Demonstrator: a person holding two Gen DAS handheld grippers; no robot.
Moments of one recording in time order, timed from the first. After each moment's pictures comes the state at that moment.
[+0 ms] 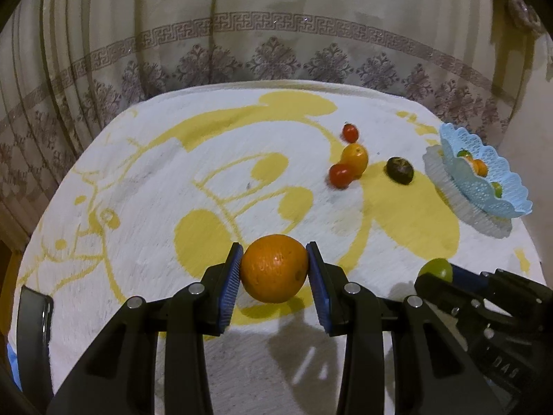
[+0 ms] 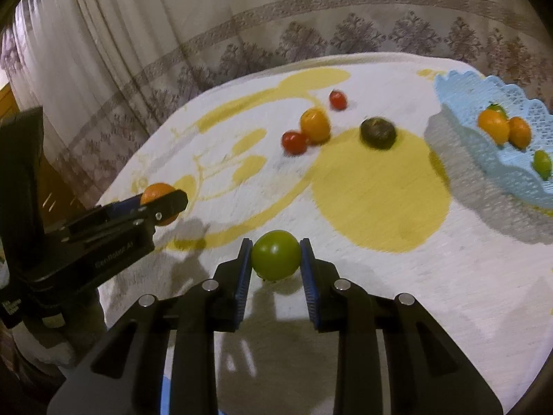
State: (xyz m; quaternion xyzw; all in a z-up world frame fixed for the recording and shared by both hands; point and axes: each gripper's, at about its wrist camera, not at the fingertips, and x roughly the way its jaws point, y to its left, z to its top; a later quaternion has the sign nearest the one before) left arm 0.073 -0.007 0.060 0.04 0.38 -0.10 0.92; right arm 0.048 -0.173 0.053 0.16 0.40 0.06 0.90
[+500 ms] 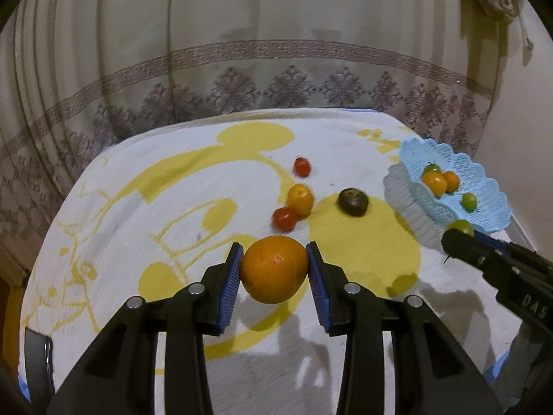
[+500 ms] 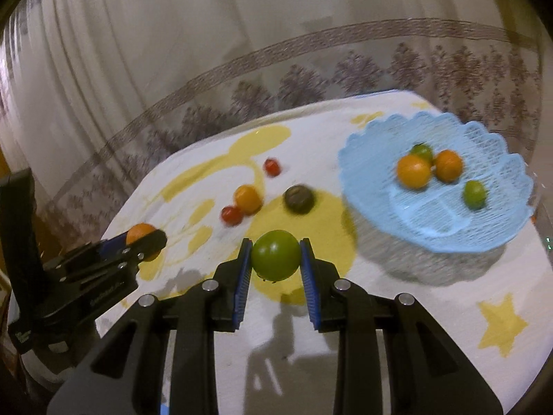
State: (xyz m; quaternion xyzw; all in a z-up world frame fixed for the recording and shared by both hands) left arm 0.079 -0.068 0.092 0.08 0.34 -0.14 0.93; right arm 0.033 -0.253 0.092 0.20 0.33 -0.01 0.92
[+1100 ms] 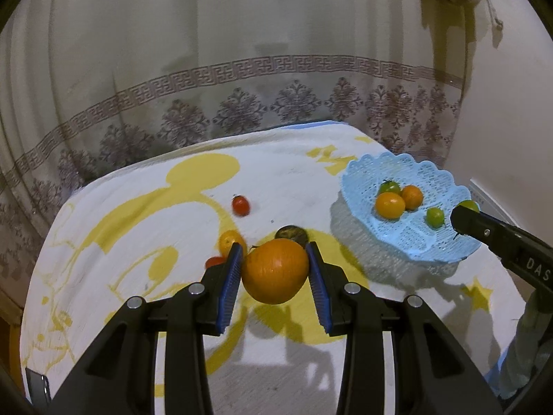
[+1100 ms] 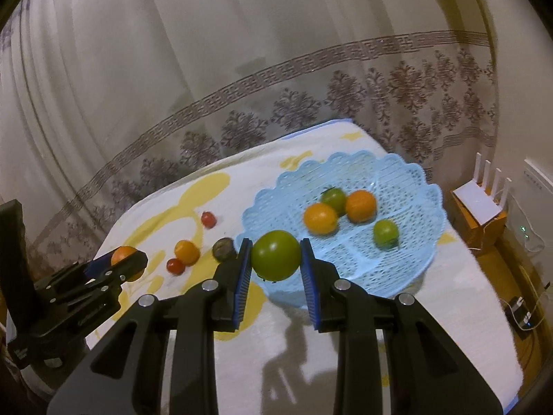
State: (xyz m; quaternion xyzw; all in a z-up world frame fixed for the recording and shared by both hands) left arm 0.089 -0.146 0.111 0.12 0.32 -0.20 0.92; right arm 0.009 -0.335 0.110 0.23 0.28 -0.09 0.93
